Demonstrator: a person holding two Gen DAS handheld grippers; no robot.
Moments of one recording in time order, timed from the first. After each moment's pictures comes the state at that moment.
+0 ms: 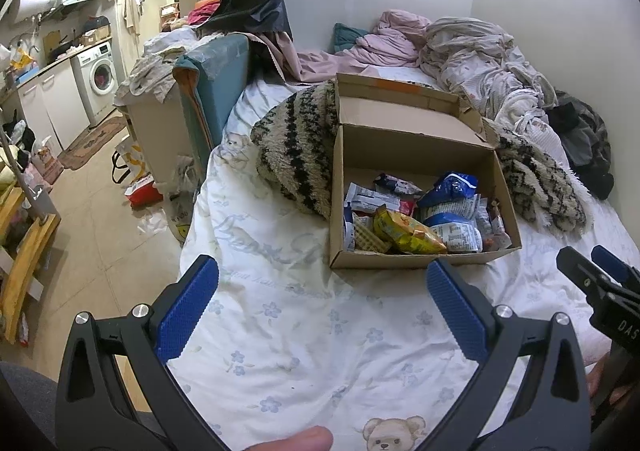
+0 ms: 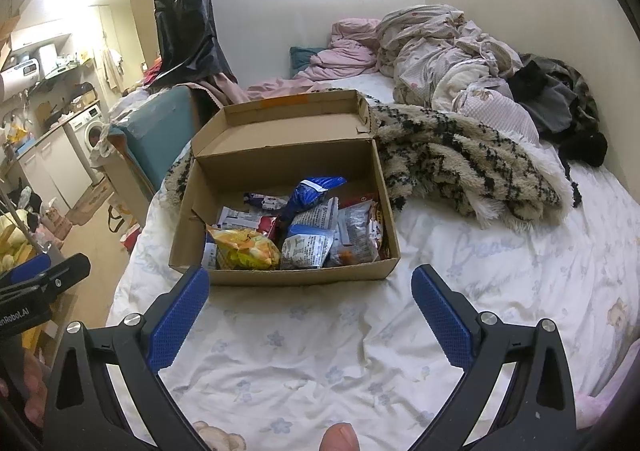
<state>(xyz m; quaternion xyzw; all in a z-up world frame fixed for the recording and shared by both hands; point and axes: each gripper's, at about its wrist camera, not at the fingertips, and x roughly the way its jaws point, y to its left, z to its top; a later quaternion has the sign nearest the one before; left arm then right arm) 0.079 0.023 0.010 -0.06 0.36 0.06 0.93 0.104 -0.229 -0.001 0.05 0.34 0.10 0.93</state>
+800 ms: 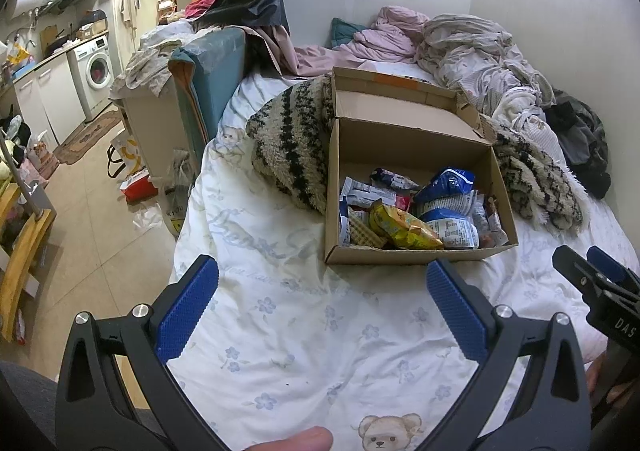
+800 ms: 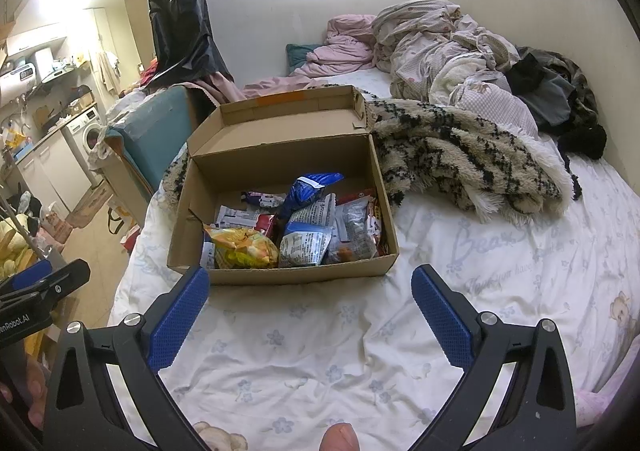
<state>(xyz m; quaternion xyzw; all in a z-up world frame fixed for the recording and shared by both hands) 0.080 0.022 0.007 -0.06 0.37 0.05 0.93 0.107 -0.232 -0.004 0.05 0.35 0.10 0.93</state>
